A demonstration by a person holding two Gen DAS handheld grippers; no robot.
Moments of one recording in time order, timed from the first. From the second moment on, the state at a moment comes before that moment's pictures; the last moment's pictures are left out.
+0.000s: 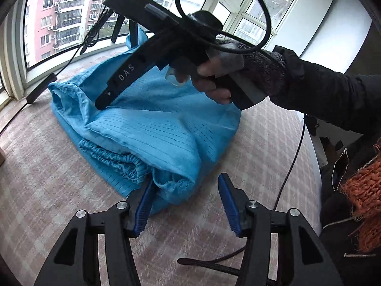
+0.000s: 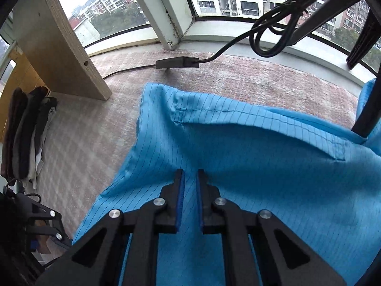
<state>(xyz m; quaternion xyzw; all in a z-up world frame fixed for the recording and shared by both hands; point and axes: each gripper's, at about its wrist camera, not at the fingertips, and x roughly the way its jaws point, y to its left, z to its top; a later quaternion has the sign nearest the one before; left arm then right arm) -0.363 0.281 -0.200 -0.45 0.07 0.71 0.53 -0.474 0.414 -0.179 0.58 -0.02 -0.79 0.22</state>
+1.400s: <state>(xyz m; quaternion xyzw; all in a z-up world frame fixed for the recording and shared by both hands) -0.434 0.254 -0.177 -0.54 -0.07 0.80 0.24 -0.357 0.649 -0.141 0.46 -0.17 -0.87 0.09</state>
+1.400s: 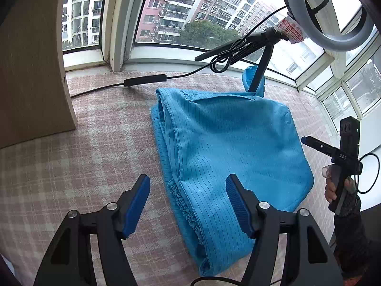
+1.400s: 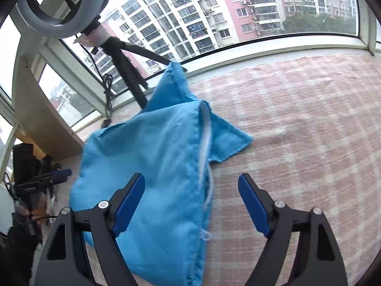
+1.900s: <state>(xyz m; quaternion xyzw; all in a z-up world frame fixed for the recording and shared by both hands) -0.465 0.264 -0.226 -0.62 -0.10 0.74 0.24 -0.372 0.637 -0.181 0.51 -0.16 -0.82 0.19</state>
